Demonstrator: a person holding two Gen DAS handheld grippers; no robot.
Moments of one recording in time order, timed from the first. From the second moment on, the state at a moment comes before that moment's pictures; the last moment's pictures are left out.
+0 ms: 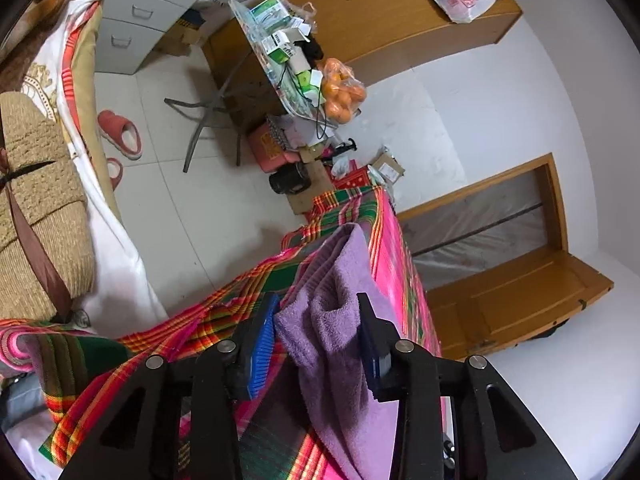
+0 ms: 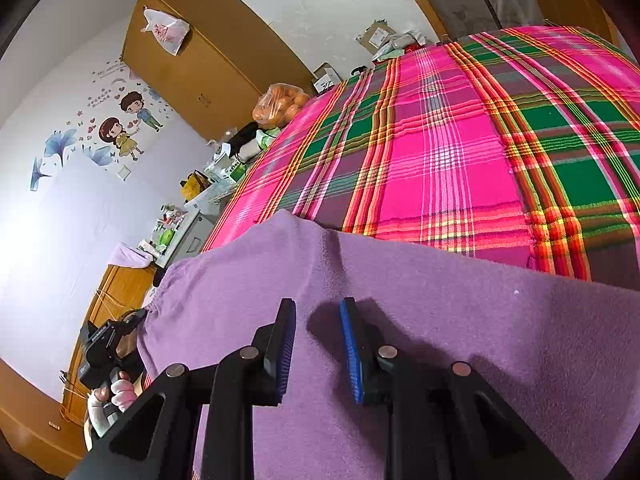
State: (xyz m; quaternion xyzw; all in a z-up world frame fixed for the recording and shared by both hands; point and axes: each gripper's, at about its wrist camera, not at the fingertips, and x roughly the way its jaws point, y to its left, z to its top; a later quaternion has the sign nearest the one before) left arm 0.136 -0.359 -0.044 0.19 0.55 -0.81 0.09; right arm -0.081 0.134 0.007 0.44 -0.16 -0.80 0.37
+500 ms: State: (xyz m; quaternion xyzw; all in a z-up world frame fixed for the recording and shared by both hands) left arm 0.135 -0.343 0.011 0.15 0.49 -0.85 0.05; right arm -0.082 0.135 0.006 0.44 -0.17 -0.80 0.37
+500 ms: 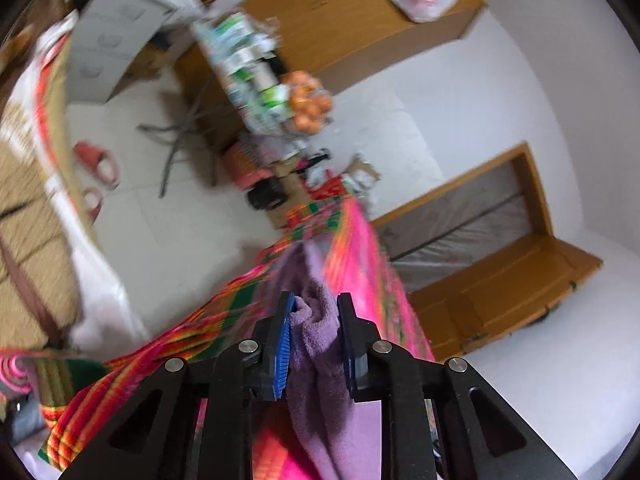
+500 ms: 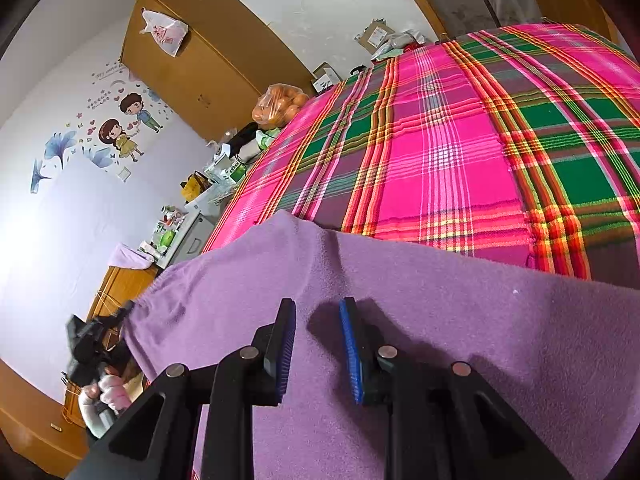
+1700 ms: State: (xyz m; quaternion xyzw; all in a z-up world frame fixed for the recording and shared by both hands) left arm 0.011 -0.044 0.034 0.36 0.23 -0.83 -0.35; right arm -0.050 0.209 0.002 0.45 -0.24 -0.80 0.33
